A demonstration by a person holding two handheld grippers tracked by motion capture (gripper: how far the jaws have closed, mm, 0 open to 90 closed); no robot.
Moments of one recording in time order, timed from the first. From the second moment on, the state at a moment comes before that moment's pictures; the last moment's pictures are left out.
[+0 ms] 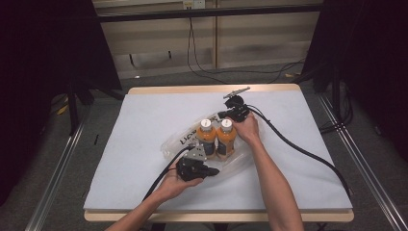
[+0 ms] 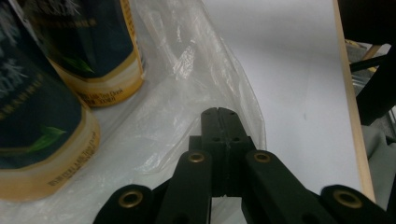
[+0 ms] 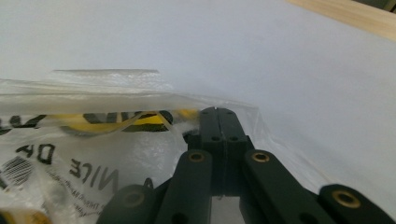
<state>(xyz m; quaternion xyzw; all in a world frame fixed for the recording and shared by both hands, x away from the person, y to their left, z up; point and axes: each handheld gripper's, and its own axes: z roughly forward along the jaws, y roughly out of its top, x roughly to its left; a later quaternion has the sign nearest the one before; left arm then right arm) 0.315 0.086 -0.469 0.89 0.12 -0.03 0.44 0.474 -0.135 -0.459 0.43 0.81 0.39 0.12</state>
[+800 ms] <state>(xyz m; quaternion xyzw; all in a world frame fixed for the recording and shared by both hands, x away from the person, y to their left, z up) 0.331 0.120 -0.434 0.85 0.17 0.04 0.50 0.413 -0.170 -0.424 0.39 0.79 0.45 0.16</state>
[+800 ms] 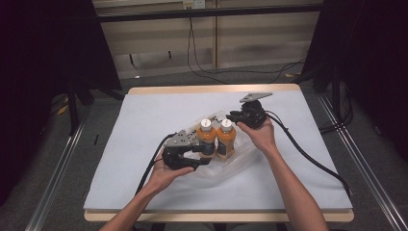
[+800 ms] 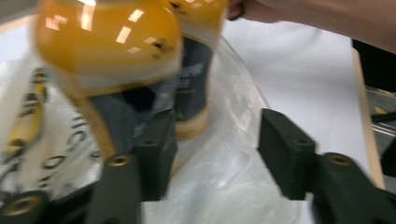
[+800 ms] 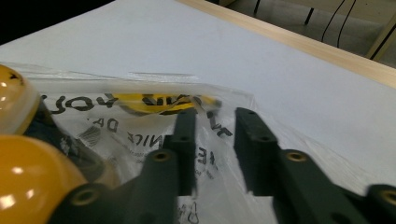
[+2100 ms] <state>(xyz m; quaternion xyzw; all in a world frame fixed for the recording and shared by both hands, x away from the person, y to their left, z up) 0.307 0.215 -0.417 0.83 0.25 0.14 0.48 0.277 -0.247 -0.397 0.39 0.76 0.49 0.18</state>
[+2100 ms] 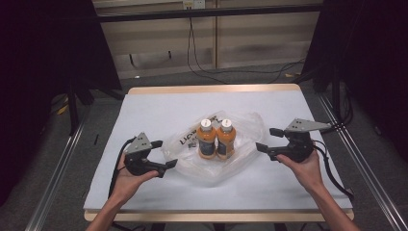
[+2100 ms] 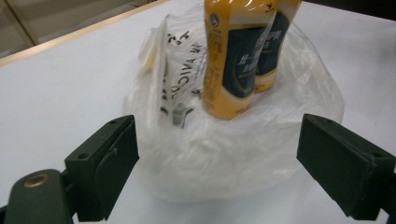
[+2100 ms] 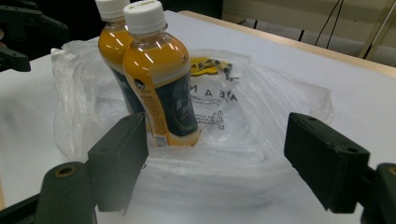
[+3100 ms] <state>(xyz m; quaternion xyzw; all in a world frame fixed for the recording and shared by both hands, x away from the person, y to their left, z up) 0.264 0.281 -0.454 0.80 0.34 0.14 0.47 0.184 -0.311 -0.434 0.47 0.70 0.49 0.23</state>
